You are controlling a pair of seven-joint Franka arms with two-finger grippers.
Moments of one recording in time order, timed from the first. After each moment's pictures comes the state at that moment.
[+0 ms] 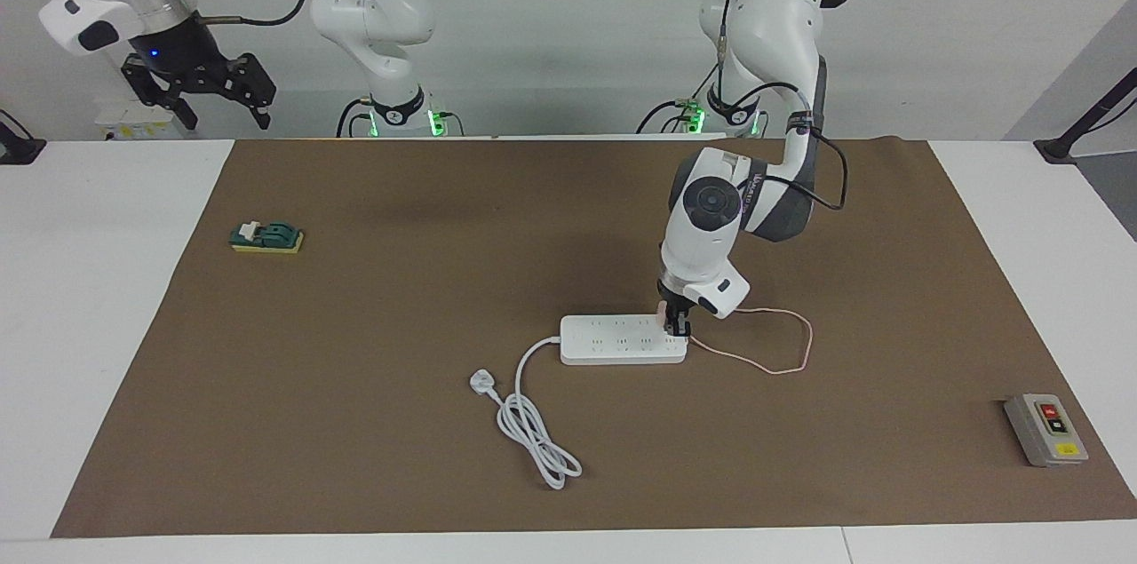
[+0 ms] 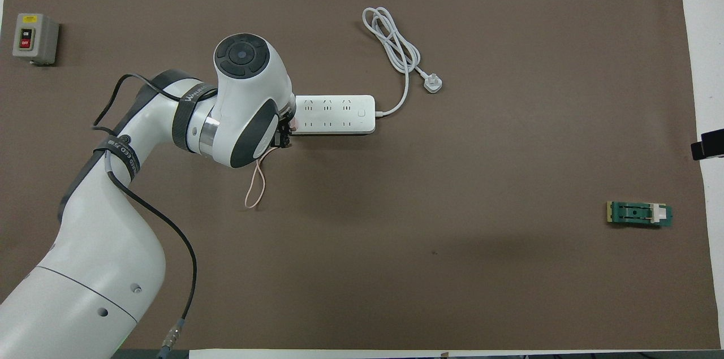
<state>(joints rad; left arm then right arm) -0.38 0.49 -0.11 -1.65 0.06 2.09 -1.96 -0.10 -0.09 -0.01 -1.56 -0.03 1.43 -0.11</state>
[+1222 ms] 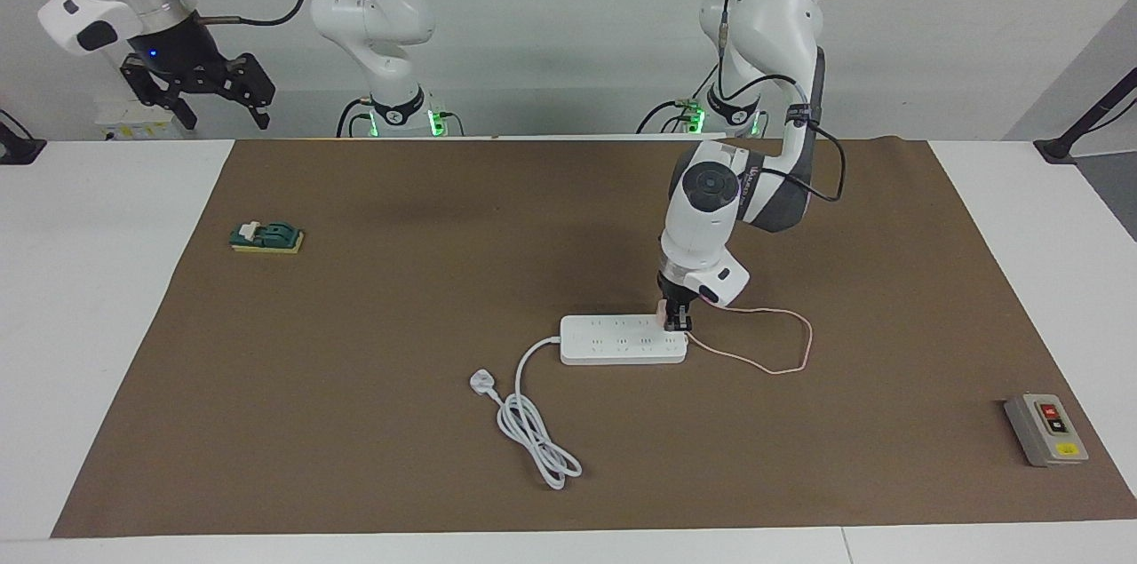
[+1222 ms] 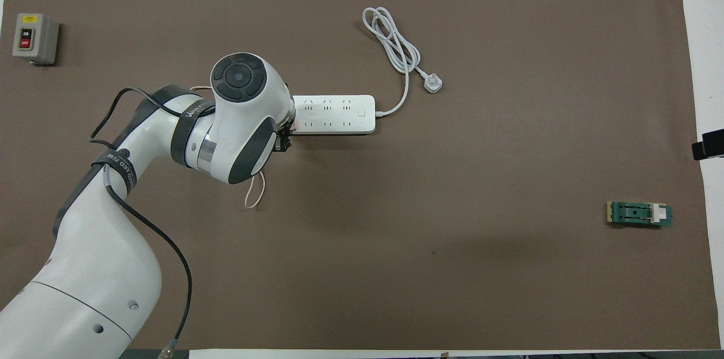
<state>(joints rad) -0.39 0.43 -0.10 -1.77 0.09 2.23 -2.00 -0.10 -0.09 -0.01 -1.56 -0.03 1.43 -0.11</state>
